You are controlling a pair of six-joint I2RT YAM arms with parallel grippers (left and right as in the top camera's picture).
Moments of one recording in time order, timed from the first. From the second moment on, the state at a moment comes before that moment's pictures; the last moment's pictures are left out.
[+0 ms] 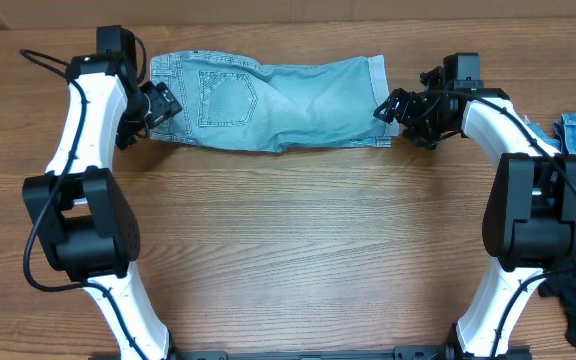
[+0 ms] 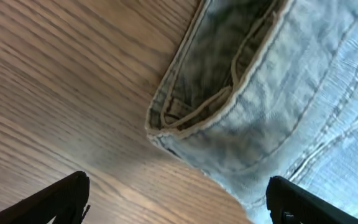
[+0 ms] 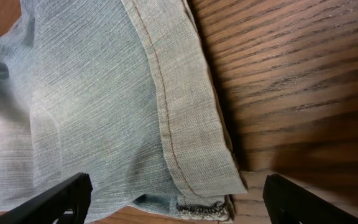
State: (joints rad) left arm 0.10 2.13 1.82 -1.04 0.00 -0.57; right arm -0.03 2.12 1.49 -0.57 -0.50 0.40
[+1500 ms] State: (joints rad) left arm 0.17 2.14 1.82 -1.17 -0.03 -0.59; right arm 0.17 2.11 1.49 -0.70 -0.47 0.80
